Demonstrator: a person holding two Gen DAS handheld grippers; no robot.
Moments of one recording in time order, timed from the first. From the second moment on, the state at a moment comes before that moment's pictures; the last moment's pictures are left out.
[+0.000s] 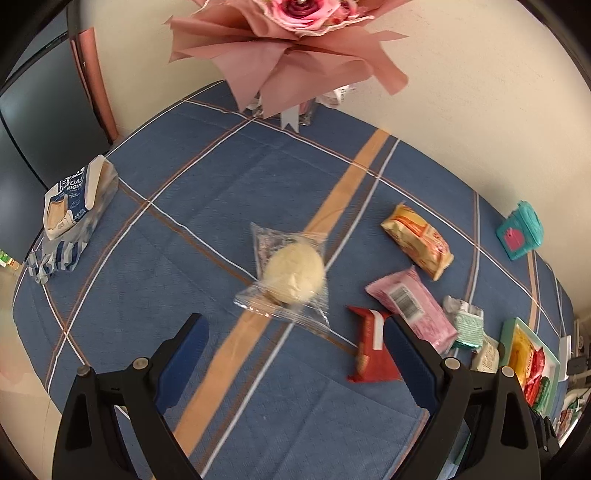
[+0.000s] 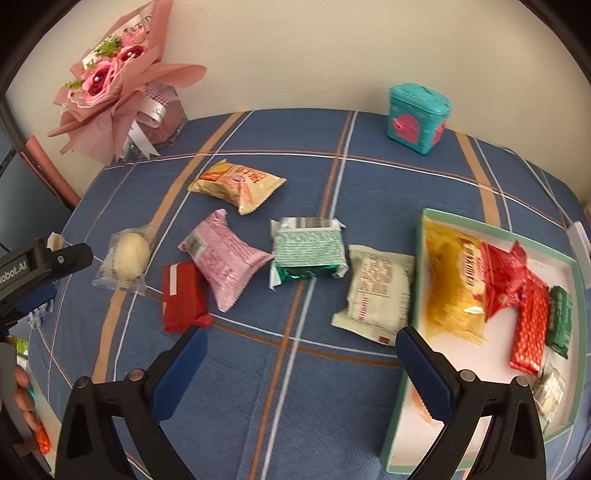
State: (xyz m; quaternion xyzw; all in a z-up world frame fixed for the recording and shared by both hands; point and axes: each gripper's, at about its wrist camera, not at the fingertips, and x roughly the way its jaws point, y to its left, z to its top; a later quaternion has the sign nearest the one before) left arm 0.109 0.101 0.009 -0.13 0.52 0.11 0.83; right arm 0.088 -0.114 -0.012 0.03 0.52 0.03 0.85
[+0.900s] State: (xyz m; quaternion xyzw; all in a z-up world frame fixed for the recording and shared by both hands) left arm 0.161 0.123 -0.042 -0.17 0.54 0.09 0.82; right arm 0.180 -0.034 -0.054 -0.08 0.54 0.06 0.83
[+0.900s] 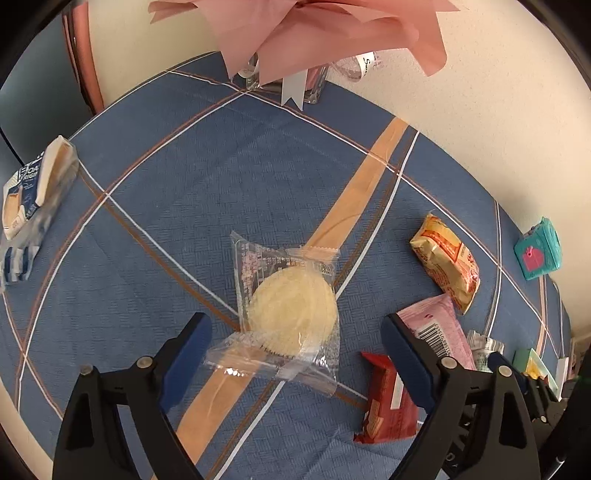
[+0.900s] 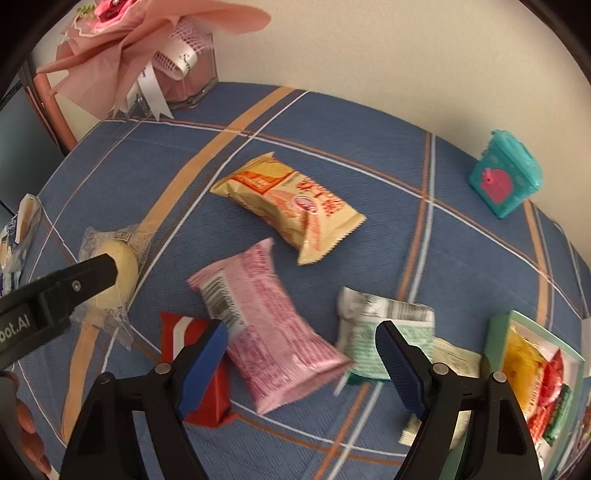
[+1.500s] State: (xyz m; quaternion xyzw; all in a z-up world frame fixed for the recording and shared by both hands) left arm 0.170 0.128 -0.061 -0.19 0.55 0.09 0.81; right arm 0.190 -0.023 -0.068 -0.07 0.55 0.06 0.83
